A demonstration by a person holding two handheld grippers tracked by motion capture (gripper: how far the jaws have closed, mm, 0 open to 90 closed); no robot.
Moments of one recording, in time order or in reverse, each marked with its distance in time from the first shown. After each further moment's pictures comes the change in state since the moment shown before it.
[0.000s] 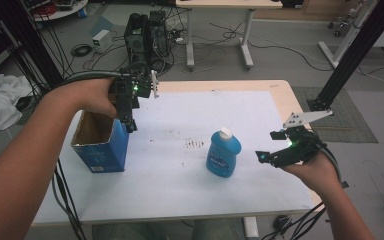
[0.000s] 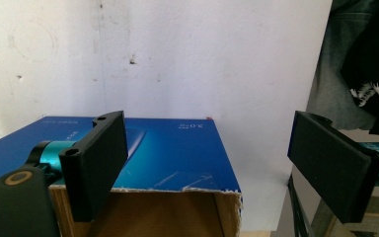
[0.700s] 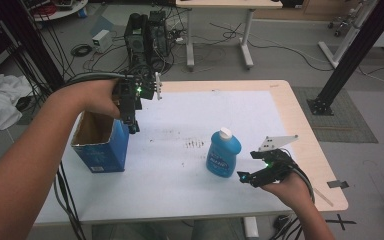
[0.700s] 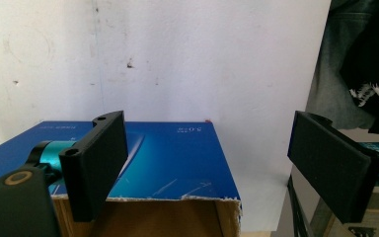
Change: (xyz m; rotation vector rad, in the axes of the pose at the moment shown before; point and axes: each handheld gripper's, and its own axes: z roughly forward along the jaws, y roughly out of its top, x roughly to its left) left arm 0.000 0.006 0.004 0.007 -0.009 0.010; right arm 0.017 -0.040 0.068 0.029 0.060 -0.047
